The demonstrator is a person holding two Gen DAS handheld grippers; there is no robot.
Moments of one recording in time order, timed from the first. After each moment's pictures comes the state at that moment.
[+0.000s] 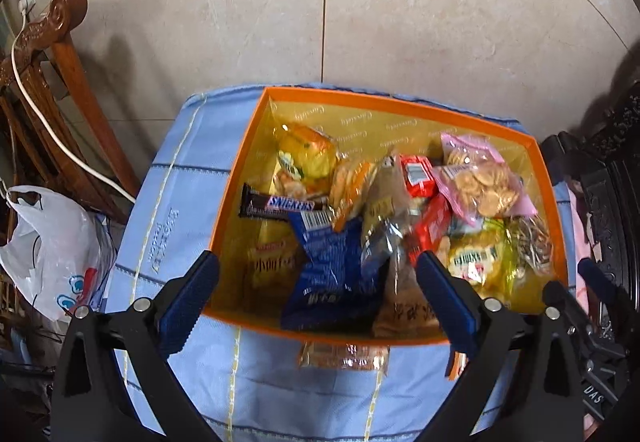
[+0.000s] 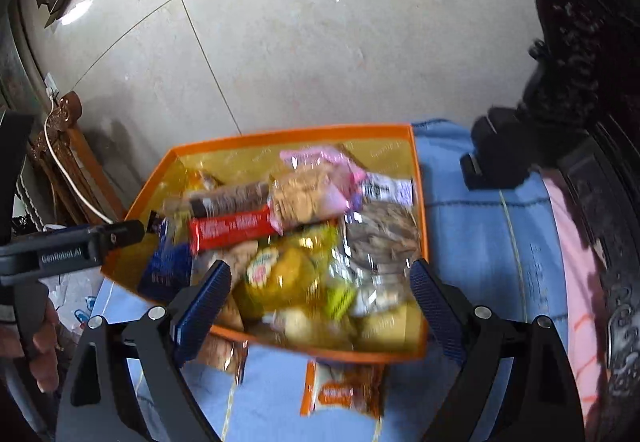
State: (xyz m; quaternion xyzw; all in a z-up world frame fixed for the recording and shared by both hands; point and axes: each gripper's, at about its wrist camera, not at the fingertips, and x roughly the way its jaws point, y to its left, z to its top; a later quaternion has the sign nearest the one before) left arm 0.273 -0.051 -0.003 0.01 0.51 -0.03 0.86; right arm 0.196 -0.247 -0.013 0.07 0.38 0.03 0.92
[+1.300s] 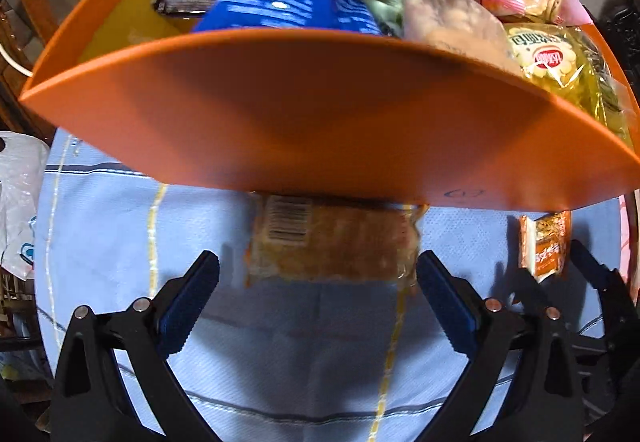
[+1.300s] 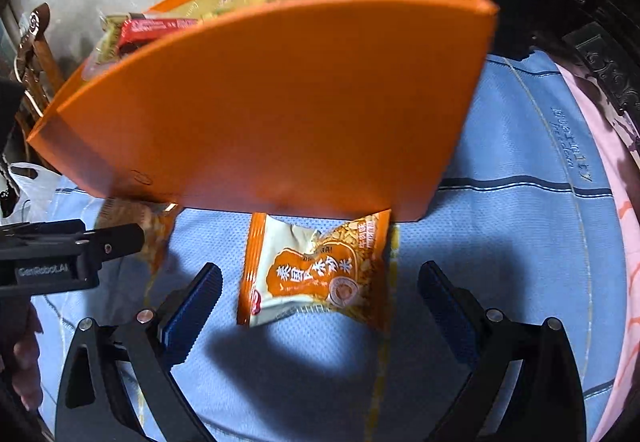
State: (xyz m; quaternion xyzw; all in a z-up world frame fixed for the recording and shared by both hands) left arm 0.231 -0.072 -0.147 0.03 0.61 -0.05 0.79; right arm 0.172 -0.238 -0.149 0.05 0.48 0.00 0.88
